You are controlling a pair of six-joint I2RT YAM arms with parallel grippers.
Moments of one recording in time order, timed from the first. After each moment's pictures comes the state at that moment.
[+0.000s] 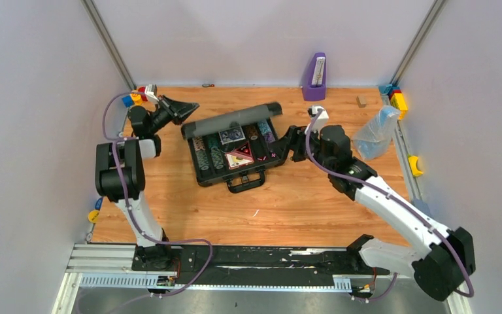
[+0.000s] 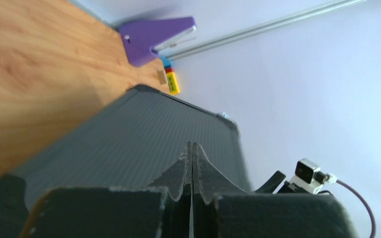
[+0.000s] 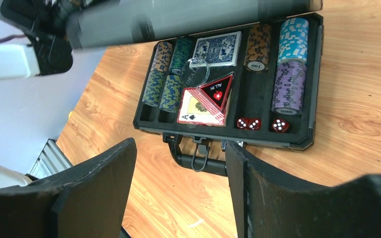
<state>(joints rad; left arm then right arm) 0.16 1.97 1.06 1.11 0.96 -1.42 0.61 1.14 0.89 -0.03 -0.14 0.53</state>
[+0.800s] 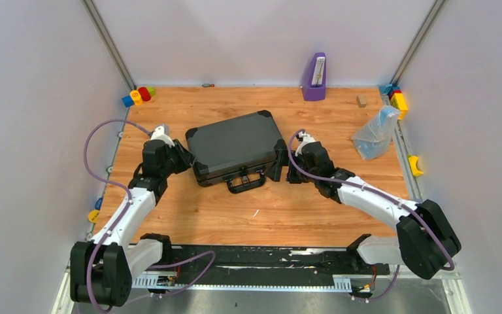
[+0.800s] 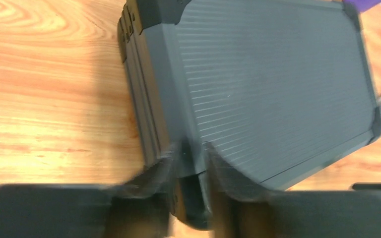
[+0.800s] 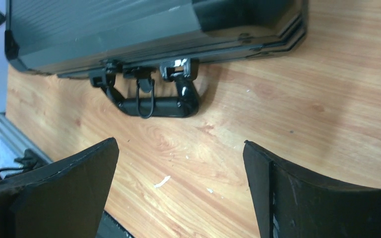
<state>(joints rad) -0.10 1.02 0.55 -0.02 0.15 -0.53 0.61 1.27 0.66 0.02 -0.17 0.64</state>
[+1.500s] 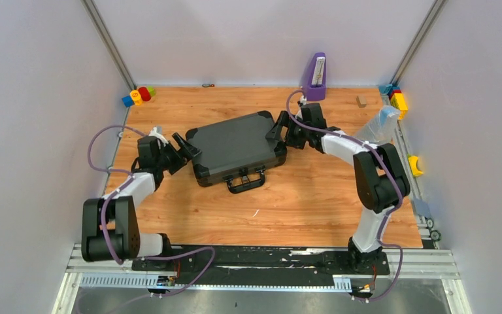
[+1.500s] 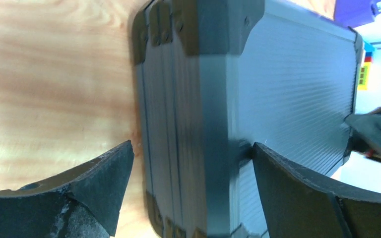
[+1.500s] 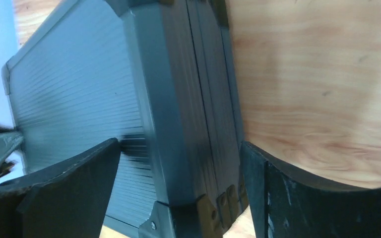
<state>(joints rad) 0.07 1.29 0.54 0.13 0.37 -0.66 0.36 1.80 1.19 -0.02 -0.26 0.63</state>
